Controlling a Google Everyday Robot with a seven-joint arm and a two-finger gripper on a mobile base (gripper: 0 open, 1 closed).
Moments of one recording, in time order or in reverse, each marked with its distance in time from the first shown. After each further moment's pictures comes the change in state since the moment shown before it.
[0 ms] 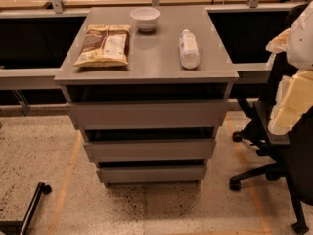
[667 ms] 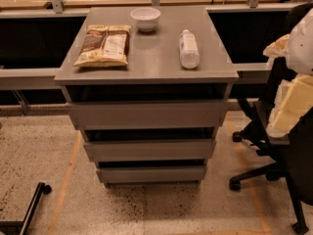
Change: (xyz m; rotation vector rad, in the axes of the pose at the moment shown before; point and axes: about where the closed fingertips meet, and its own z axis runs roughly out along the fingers) arm 0.004 -0.001 0.011 -0.023 -0.049 0.002
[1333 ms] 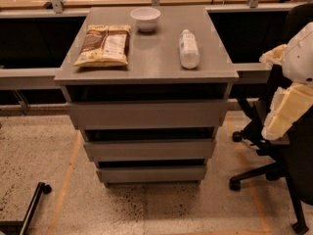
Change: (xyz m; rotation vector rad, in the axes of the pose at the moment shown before) arm 0.005 -0.006 0.024 -0.006 -0.071 -0.003
